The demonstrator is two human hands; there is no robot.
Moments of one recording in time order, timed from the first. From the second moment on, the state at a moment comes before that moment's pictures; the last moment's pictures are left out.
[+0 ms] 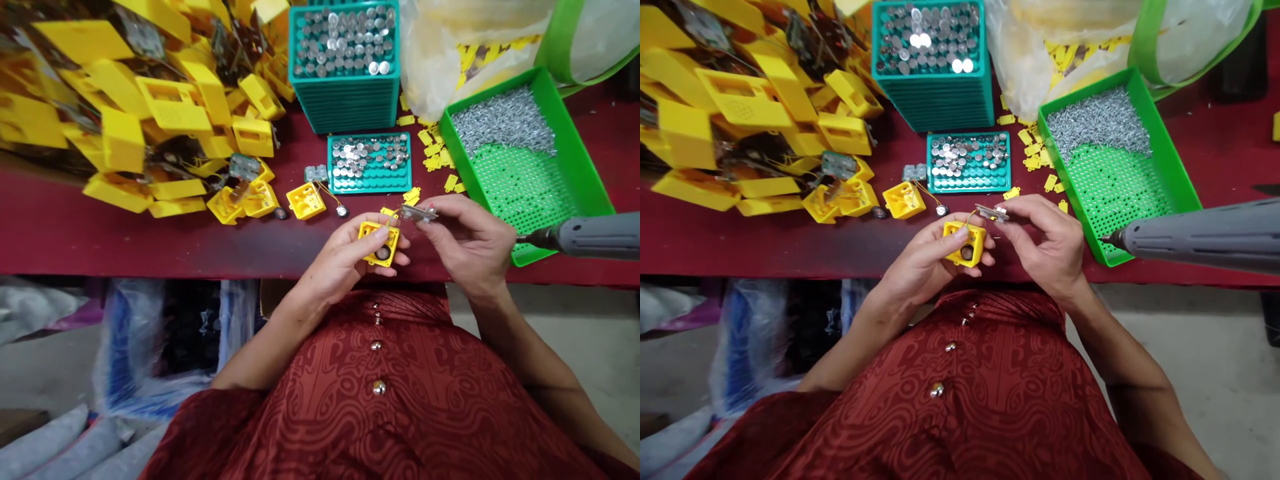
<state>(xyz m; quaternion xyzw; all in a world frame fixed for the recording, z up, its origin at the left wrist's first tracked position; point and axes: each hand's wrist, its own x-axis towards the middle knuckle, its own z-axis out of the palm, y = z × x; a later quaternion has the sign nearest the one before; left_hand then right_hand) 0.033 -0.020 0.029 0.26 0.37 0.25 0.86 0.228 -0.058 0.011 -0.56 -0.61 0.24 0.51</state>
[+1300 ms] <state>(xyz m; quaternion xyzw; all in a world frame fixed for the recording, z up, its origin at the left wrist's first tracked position) 0.002 -0.019 0.034 0.18 0.25 0.24 0.92 0.210 -0.039 -0.006 -0.45 -0.57 0.44 0.53</state>
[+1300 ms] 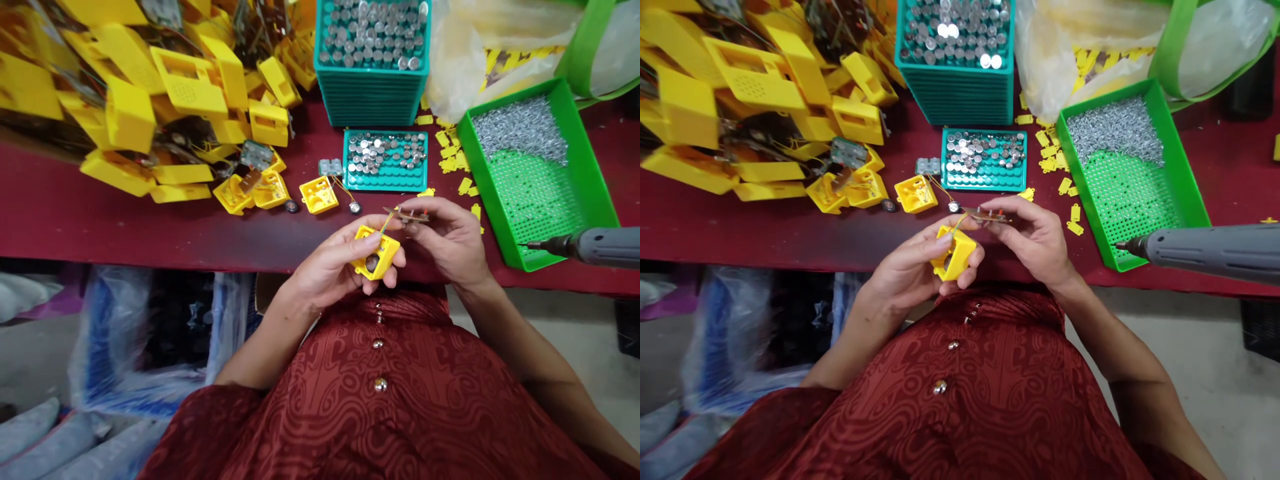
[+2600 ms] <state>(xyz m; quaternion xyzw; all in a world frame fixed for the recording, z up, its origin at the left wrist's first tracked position) 0.001 -0.033 0.023 0.36 0.36 0.33 0.80 0.203 -0.060 0.051 -0.49 -0.78 0.09 0.37</state>
